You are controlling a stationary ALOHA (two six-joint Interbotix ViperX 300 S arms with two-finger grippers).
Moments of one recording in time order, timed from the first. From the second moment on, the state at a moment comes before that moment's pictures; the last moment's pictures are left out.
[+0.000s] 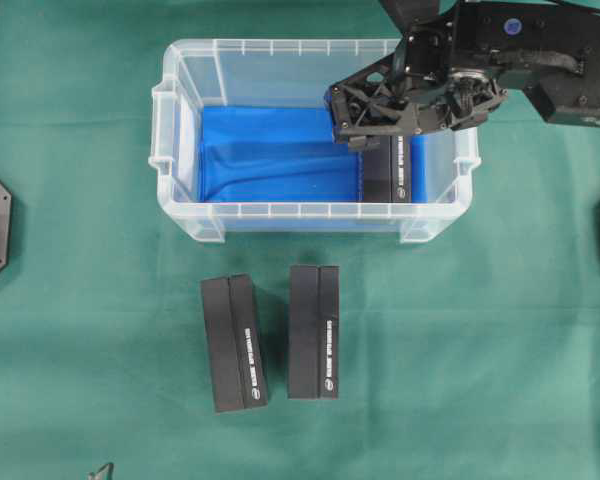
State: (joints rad) left arm -0.10 -0.83 0.48 0.04 1.52 -0.24; right arm -0.15 0.02 0.09 -0.13 1.26 1.39
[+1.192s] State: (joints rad) left arm -0.10 -0.82 0.48 0.04 1.52 -0.24; right arm -0.15 0.09 0.27 -0.12 0.99 1.48
